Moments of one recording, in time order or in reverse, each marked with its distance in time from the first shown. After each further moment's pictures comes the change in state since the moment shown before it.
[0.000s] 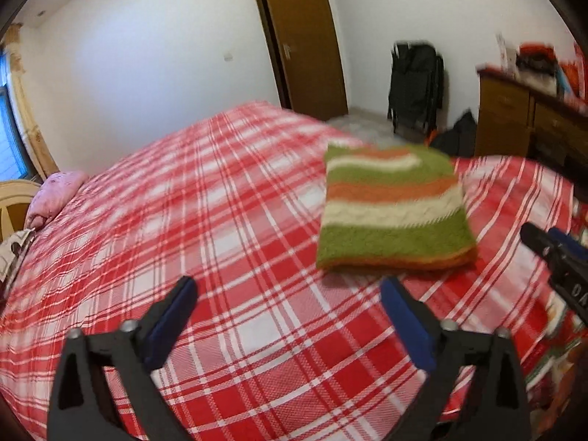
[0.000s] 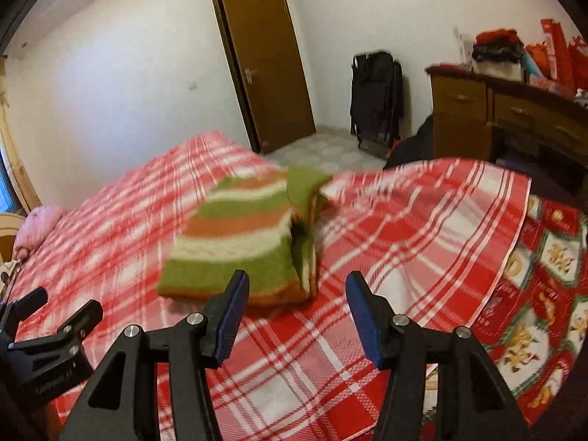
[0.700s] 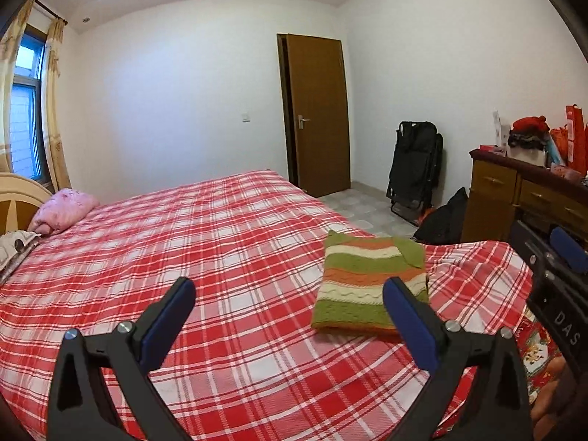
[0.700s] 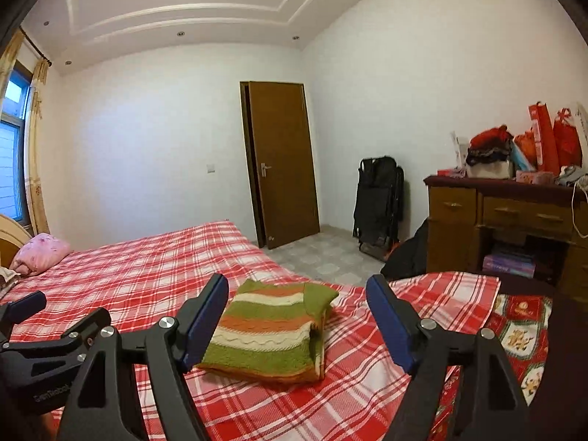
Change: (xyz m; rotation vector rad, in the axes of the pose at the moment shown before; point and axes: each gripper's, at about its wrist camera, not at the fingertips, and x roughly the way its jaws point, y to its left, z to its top) left arm -0.081 0.018 0.015 -0.103 -0.262 -0.006; right arm -0.097 0.034 0.030 -0.081 -0.346 -0.006
